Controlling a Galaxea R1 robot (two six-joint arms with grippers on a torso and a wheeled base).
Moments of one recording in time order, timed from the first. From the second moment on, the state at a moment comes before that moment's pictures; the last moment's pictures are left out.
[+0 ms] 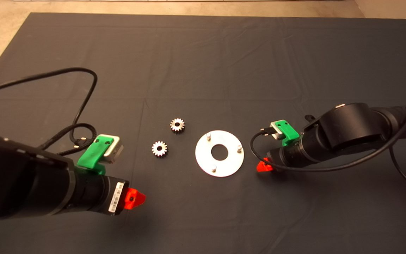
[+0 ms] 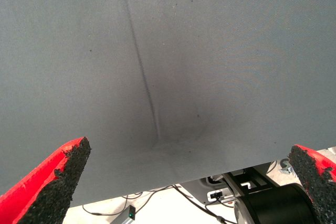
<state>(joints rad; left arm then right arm) -0.44 2.19 -0.33 0.43 1.53 -1.66 0.21 2.42 -0.77 -0.54 -1.53 1.45</state>
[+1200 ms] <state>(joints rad) -0.44 2.18 -0.33 0.43 1.53 -1.66 0.16 2.41 -0.78 -0.56 -1.53 1.44</state>
